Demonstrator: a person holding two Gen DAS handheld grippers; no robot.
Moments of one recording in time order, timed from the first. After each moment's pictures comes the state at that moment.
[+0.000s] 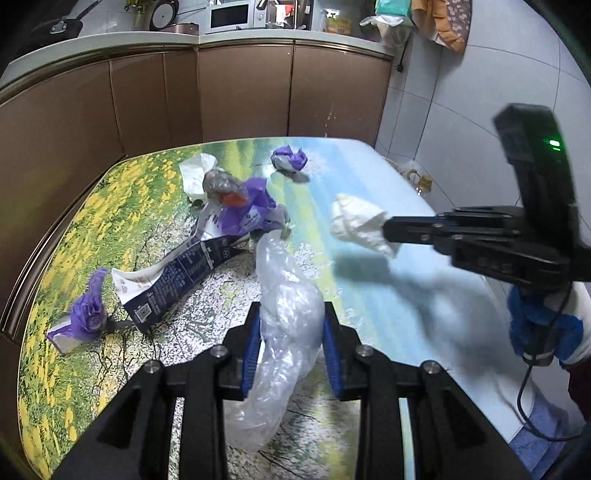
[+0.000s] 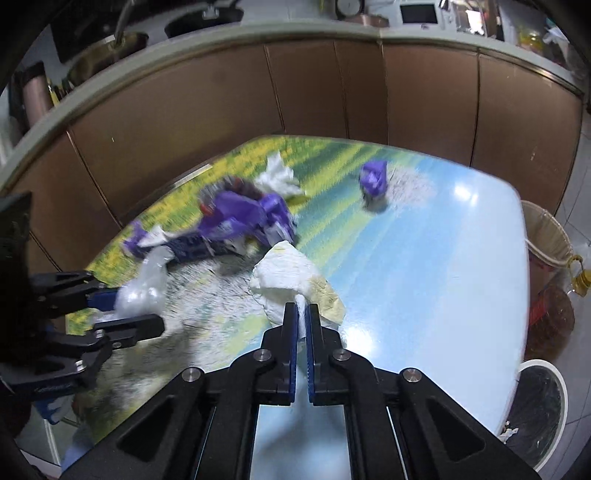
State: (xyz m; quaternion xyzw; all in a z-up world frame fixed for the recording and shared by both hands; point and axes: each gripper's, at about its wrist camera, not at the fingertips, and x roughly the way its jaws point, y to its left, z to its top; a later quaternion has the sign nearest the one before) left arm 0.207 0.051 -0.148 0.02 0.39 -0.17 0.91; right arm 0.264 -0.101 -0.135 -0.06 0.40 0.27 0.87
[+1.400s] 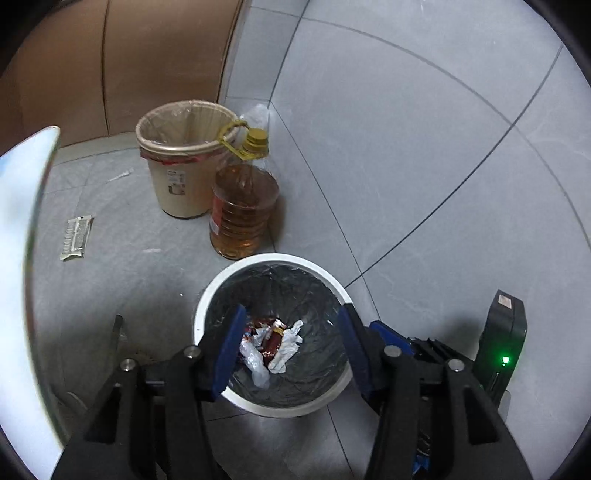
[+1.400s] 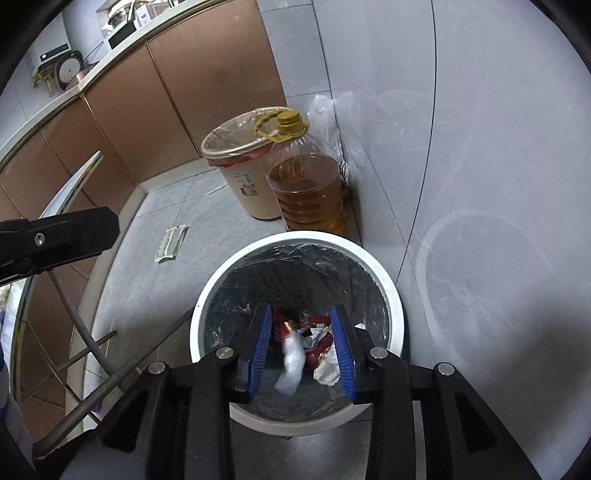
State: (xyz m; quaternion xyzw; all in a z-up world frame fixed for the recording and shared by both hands) left arm 0.336 -0.345 -0.189 0.02 0.48 -0.36 0.80; right arm 0.260 -0.478 -0.234 0.13 0.44 -0.13 0.88
